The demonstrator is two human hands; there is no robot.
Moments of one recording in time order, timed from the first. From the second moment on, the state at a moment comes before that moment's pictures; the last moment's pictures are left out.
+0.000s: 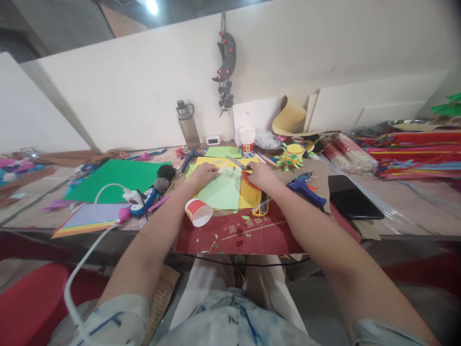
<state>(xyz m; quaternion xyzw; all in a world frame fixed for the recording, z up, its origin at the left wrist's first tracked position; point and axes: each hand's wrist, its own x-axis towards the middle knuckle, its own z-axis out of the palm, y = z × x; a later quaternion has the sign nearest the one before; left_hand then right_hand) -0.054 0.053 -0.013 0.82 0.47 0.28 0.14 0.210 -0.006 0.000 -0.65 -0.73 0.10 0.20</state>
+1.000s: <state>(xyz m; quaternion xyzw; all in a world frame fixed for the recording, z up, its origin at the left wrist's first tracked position) -0.058 0.052 -0.023 0.83 0.44 0.33 0.11 0.228 0.010 -0.012 -0.67 -0.69 0.03 0.27</state>
